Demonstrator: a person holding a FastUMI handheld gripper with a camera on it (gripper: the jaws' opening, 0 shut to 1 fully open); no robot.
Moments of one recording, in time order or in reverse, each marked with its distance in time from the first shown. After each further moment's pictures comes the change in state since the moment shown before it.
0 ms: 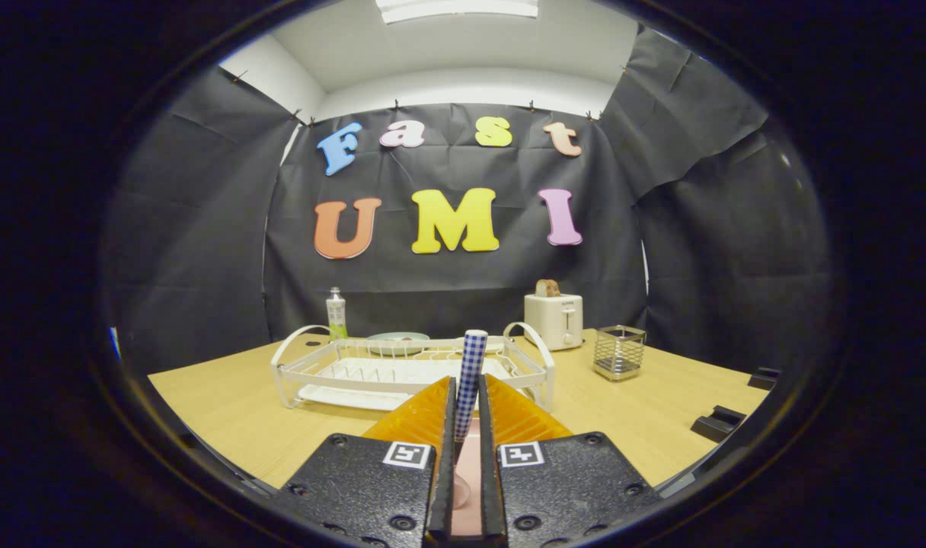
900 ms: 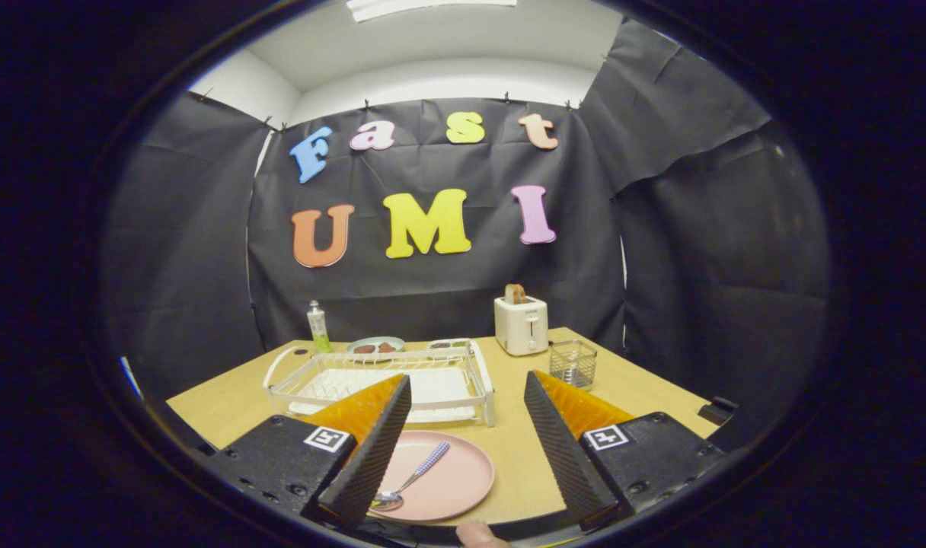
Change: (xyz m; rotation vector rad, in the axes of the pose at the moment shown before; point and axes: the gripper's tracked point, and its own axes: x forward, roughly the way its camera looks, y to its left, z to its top) arm -0.041 -0.073 0.086 0.045 0.073 -0.009
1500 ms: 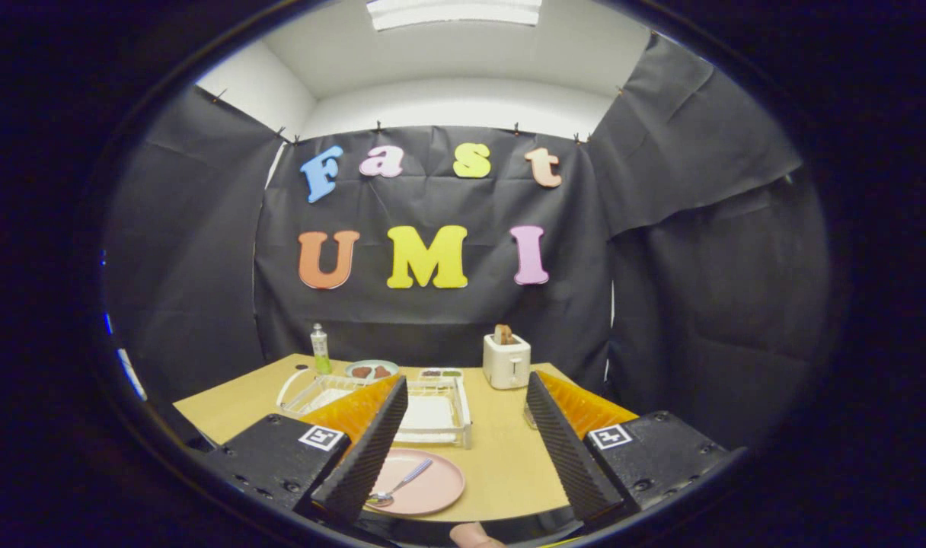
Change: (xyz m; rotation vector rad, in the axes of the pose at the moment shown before) arm -0.074 -0.016 0.084 -0.086 -0.085 -0.032
